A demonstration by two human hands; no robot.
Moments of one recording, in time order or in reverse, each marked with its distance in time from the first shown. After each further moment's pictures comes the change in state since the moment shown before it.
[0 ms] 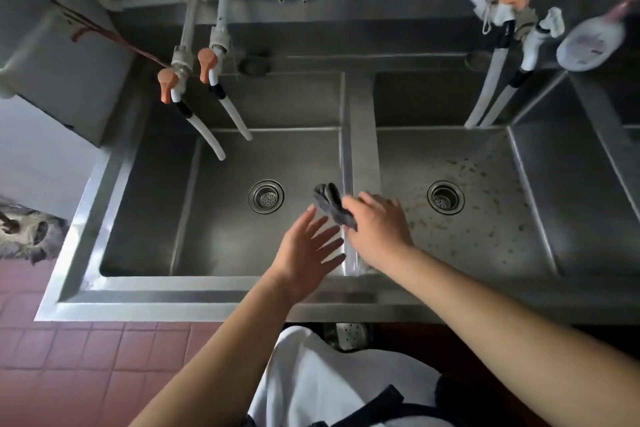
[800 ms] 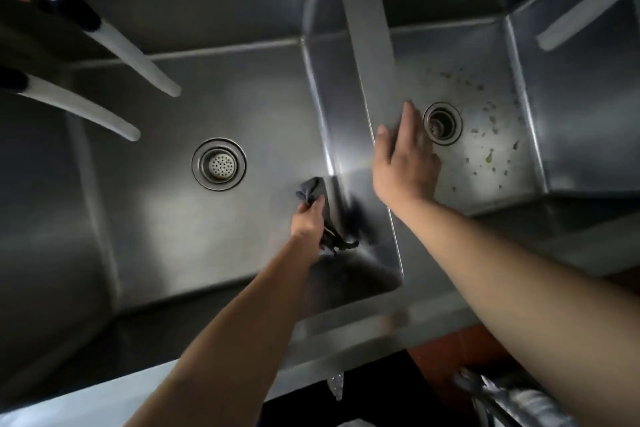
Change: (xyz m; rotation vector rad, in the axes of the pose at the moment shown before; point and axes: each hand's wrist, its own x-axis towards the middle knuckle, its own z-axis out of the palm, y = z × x) left_hand 0.226 -0.031 -0.098 0.528 0.324 -0.324; right_hand 0.126 0.042 0.104 0.098 0.200 0.807
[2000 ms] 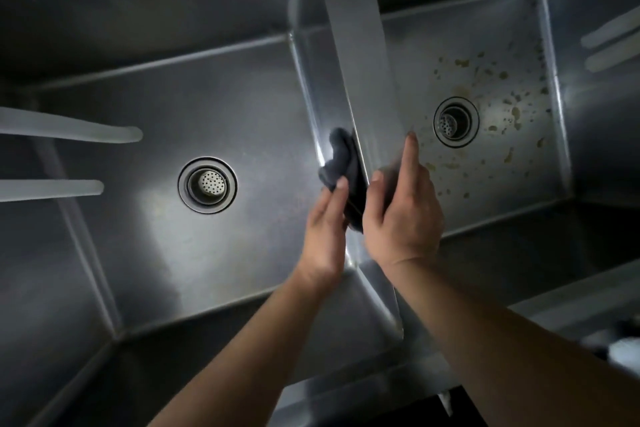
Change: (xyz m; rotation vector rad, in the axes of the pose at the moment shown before) left_hand -0.063 0.076 0.030 -0.217 -0.386 0.426; right_hand 0.000 -0.006 0.001 0.020 0.080 -0.019
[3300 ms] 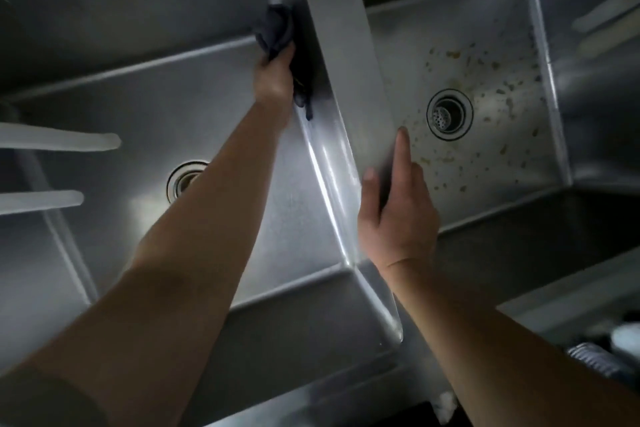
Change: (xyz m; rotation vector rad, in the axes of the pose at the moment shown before) left_hand 0.206 0.098 -0.024 0.119 0.353 0.052; right_hand -0.002 0.001 -0.004 0.045 -0.053 0.017
